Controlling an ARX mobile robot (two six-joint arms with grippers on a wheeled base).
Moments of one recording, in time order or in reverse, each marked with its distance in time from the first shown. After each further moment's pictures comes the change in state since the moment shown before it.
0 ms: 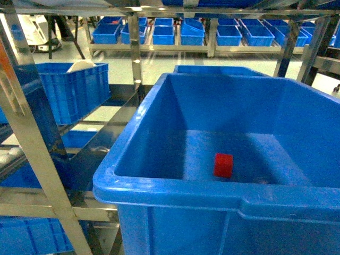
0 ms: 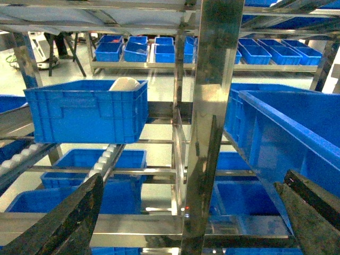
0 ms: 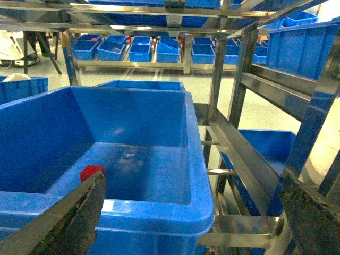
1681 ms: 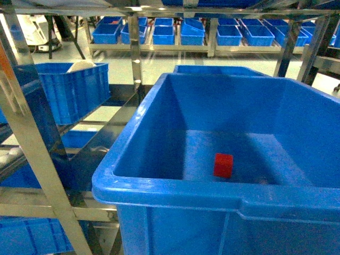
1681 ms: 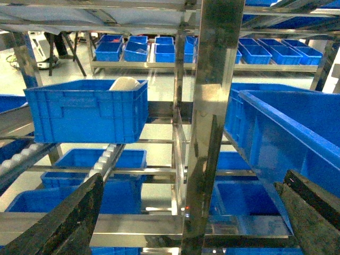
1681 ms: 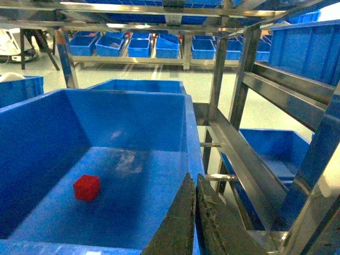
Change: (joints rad) left arm 0.000 0.000 0.000 0.000 0.000 0.000; right arm 0.000 0.499 0.051 0.437 0.002 0.000
